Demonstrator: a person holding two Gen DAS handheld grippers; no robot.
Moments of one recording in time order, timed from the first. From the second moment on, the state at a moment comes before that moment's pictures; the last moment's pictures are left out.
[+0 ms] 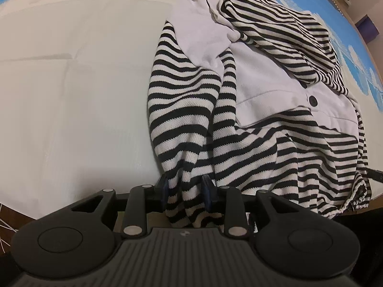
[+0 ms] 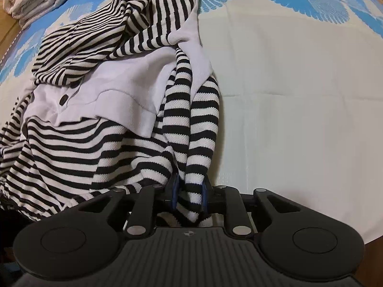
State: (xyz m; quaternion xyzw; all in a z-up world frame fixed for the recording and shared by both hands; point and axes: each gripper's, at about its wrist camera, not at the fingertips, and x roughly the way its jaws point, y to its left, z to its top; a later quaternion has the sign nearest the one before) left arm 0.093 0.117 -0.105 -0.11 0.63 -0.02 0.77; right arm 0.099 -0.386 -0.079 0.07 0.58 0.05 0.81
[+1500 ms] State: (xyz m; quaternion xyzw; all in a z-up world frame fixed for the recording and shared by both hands) left arm 0.083 0.093 -0.070 -0.05 0.58 -0.08 0.81; right arm 0.089 -0.394 -0.040 0.11 0.51 0.09 0.85
